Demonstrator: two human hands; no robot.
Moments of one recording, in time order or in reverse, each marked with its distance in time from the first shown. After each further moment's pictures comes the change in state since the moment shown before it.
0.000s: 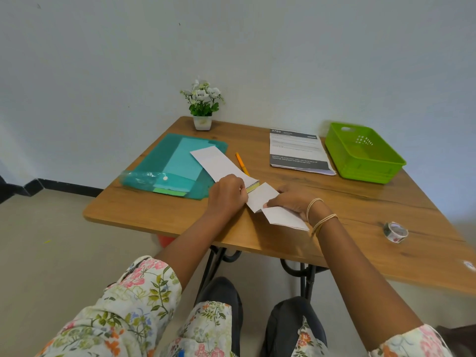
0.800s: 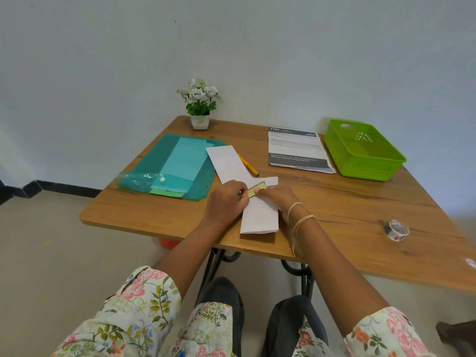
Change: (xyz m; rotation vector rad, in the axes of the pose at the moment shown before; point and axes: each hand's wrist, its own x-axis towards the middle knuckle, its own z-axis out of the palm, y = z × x) left_hand -0.012 -0.016 0.018 -0.171 0.107 0.207; right_hand 0.023 -0.005 0.028 0.546 0.139 0.029
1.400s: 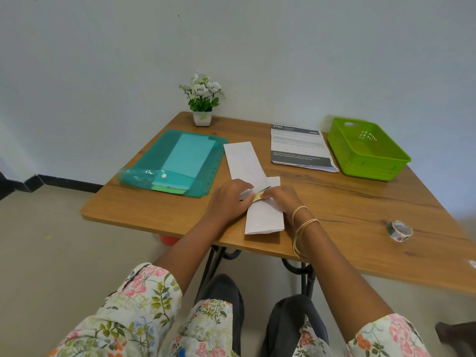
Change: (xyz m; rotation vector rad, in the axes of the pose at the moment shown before) left_hand 0.003 -0.002 0.002 0.025 -0.196 -0.108; right_hand 0.007 0.009 -0.003 -0.059 0.008 -0.037
